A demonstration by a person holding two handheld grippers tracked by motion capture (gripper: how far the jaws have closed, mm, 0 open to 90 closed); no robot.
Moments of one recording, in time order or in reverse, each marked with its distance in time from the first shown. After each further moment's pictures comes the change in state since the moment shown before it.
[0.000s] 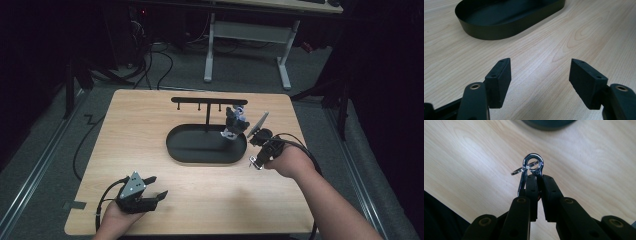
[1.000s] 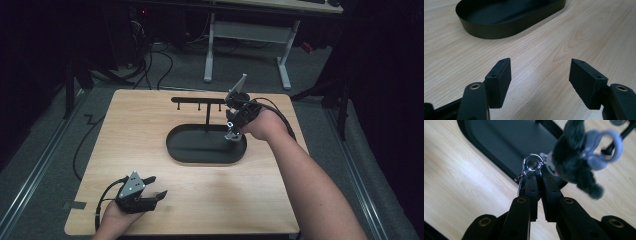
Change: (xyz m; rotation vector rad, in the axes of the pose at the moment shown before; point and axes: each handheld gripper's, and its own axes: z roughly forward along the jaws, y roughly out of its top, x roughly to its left) left arm 0.002 -0.002 0.000 0.005 -0.004 -0.003; right arm -0.002 0.099 -0.038 -0.116 -0.014 0.001
